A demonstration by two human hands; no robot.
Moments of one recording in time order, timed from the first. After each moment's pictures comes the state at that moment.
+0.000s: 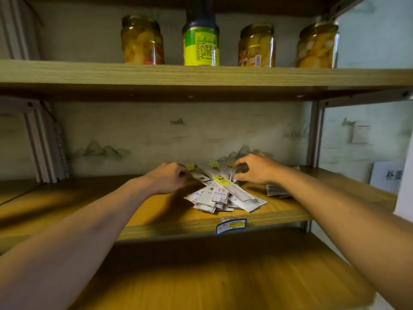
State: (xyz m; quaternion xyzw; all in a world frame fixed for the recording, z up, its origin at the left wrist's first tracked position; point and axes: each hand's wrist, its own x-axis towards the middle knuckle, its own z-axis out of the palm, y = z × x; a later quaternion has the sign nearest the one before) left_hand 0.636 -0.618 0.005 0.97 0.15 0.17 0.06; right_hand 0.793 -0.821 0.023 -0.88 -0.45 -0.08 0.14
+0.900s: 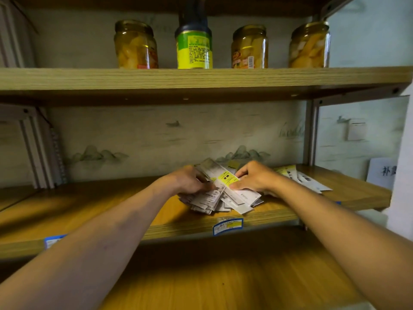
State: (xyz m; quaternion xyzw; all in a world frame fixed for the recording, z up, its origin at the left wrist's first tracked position) left_hand 0.669 -0.662 0.008 0.96 0.20 0.08 0.19; right_hand 0.771 -0.834 0.007 -0.87 -0.38 0.03 0.32
